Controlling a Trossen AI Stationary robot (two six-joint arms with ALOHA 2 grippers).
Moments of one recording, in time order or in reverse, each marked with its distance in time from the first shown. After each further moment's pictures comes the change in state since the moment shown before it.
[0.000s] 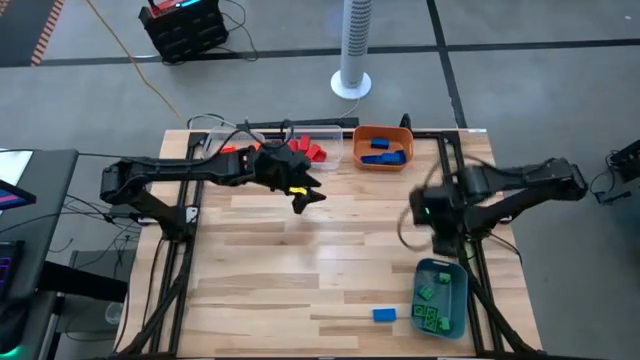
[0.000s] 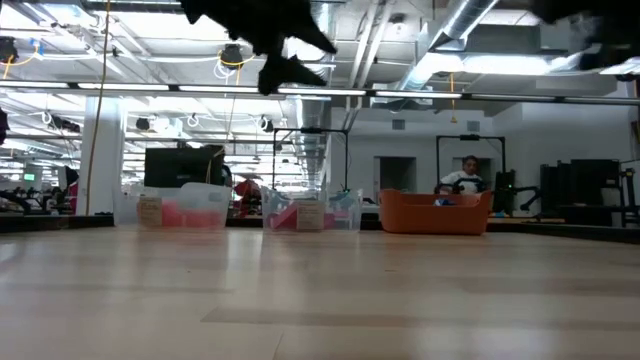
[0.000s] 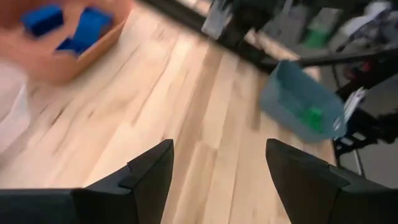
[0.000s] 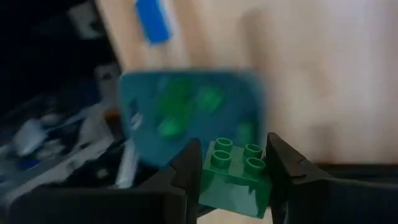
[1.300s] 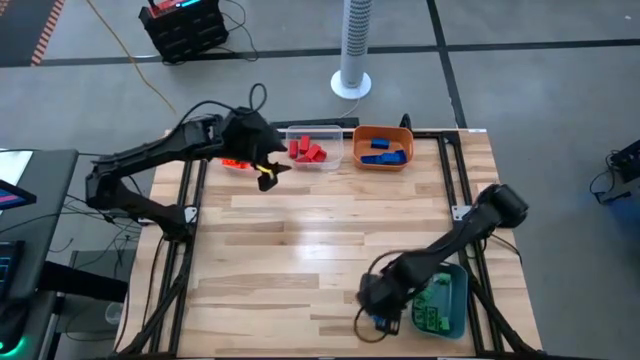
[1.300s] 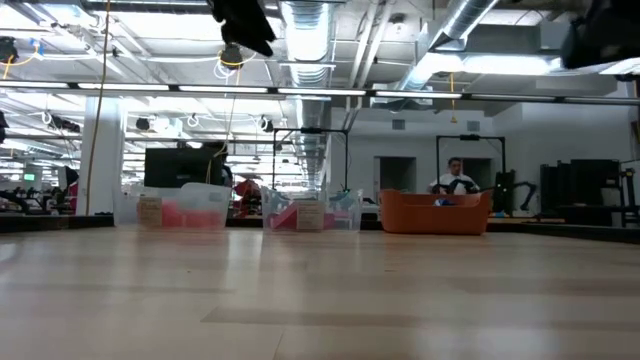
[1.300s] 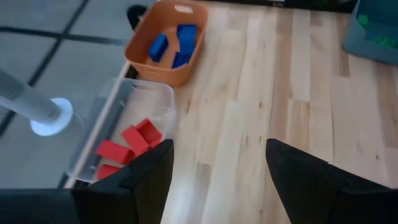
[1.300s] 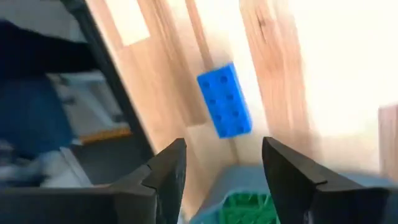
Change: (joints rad) left arm 0.130 -0.131 0.284 -0.603 -0.188 0.497; right arm 0.469 0.679 0.311 0.415 0.212 0.468
